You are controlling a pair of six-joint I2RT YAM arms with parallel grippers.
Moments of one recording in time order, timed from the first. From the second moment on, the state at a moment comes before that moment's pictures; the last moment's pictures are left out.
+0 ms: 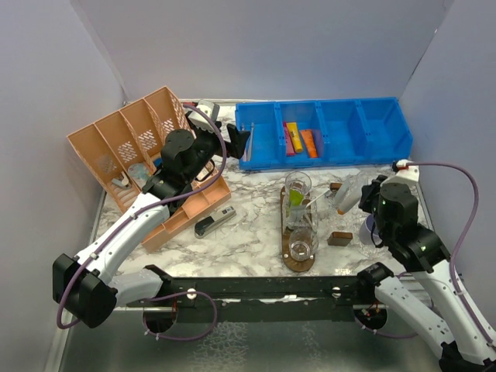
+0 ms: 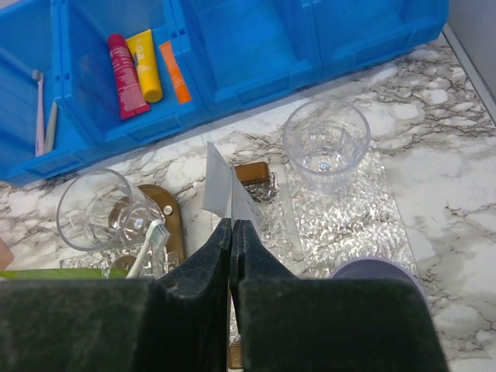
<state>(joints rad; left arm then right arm) -0.55 1.15 1.02 0.16 0.01 -0.20 0.46 0.57 0.79 -0.65 0.56 0.44</state>
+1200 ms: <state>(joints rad) -0.55 1.15 1.01 0.16 0.02 -0.20 0.46 0.61 0.74 -0.58 0.52 0.36</state>
